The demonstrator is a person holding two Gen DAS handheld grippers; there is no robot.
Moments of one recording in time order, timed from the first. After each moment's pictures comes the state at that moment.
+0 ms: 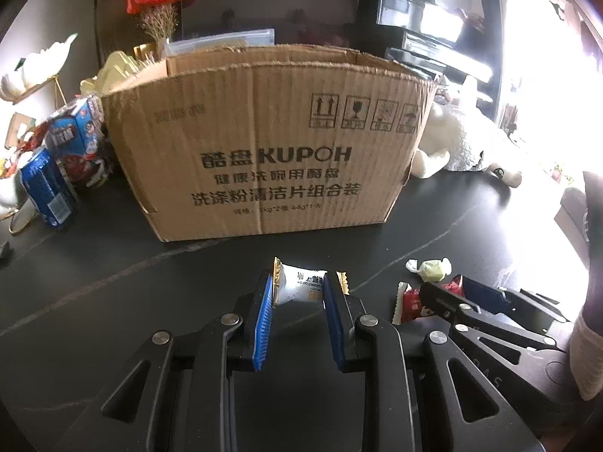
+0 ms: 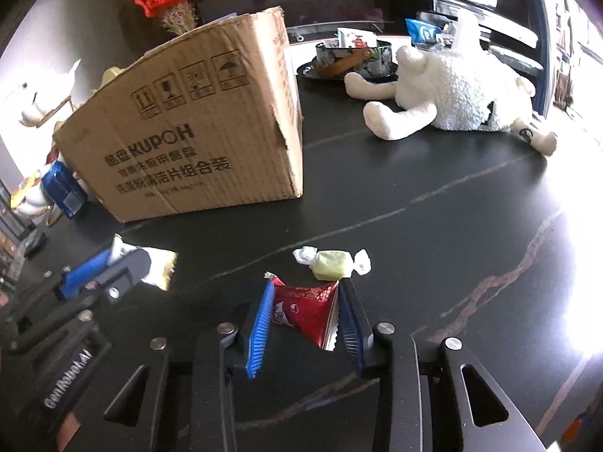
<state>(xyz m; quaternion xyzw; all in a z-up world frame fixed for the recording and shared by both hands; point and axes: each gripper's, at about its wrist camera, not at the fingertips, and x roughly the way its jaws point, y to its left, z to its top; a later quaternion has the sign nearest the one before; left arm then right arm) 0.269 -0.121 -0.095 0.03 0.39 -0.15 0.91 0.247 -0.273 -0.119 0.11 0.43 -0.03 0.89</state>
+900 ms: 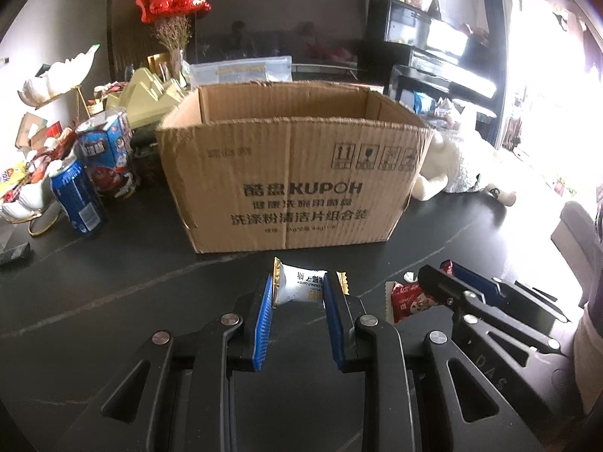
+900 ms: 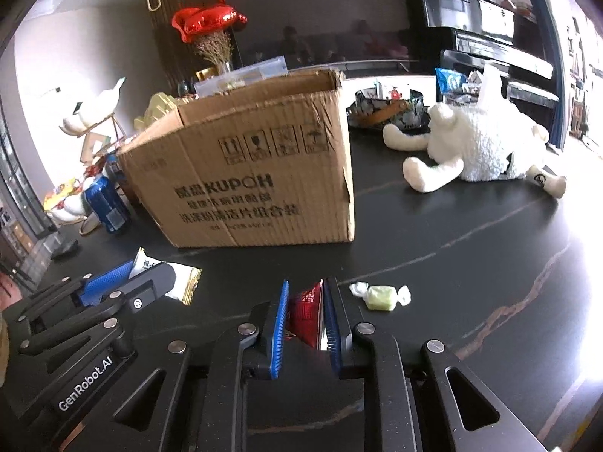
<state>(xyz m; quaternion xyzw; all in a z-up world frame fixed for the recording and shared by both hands) 0.249 -0.096 -0.057 0.02 0.37 -0.14 0.92 0.231 -0.243 -0.073 0.09 0.36 0.01 0.93</state>
